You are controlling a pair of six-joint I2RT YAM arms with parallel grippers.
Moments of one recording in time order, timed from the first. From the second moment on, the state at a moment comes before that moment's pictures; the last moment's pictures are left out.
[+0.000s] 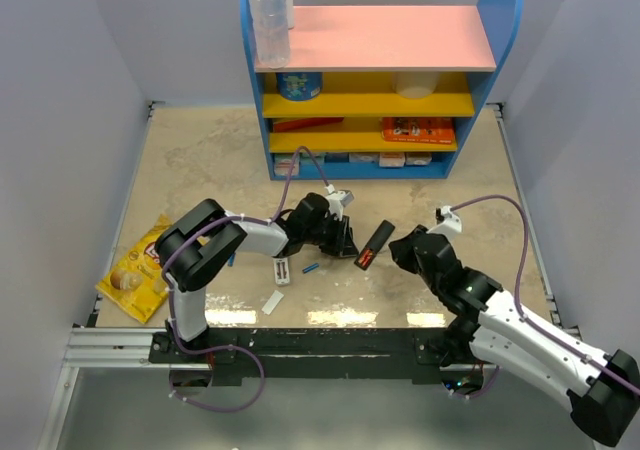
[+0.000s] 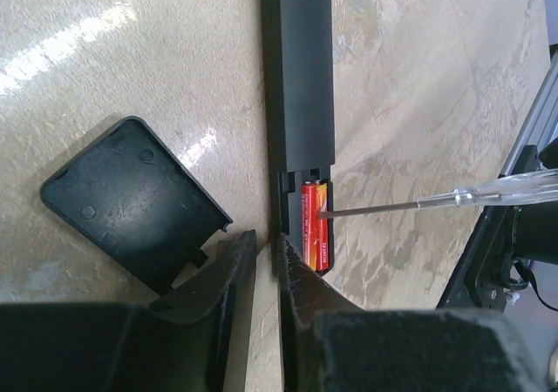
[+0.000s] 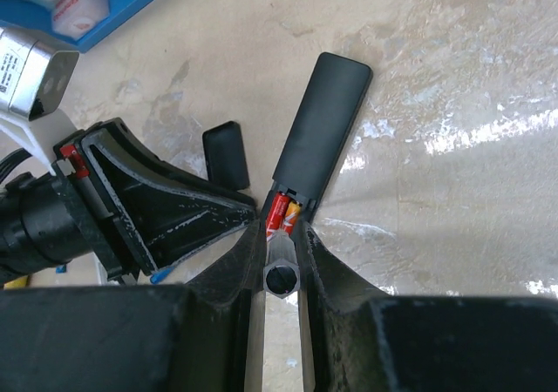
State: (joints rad) left arm -0.80 1.90 0.88 0.38 0.39 -0.59; right arm 0.74 0.70 0.39 -0.29 0.43 0.96
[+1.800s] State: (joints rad) left arm -0.81 1.92 0.89 0.40 0.42 -0.59; right arm 0.74 0.45 0.24 -0.29 0.44 0.97
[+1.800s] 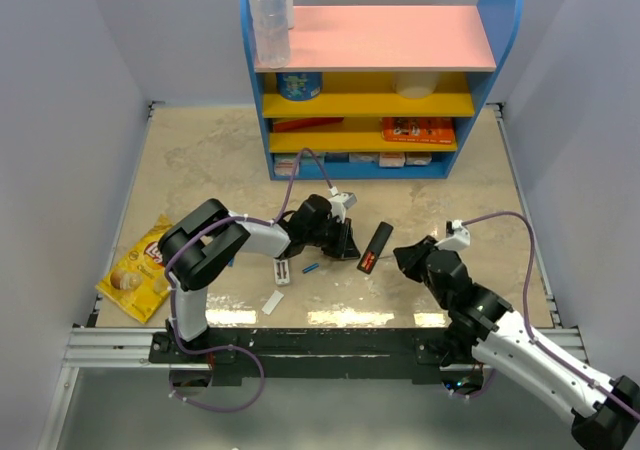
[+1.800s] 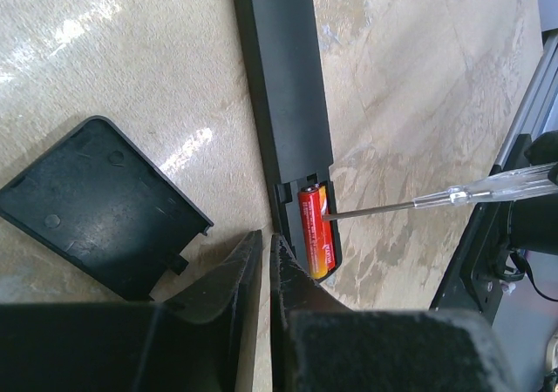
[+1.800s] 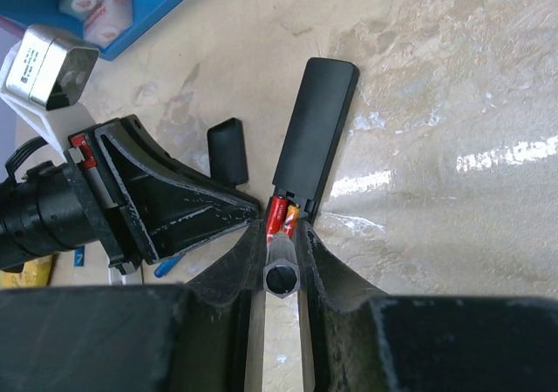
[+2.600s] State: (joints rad) left arm -0.82 1.93 0.89 0.42 0.42 -0.60; right arm 0.74 0.47 0.19 -0.10 0.43 0.88
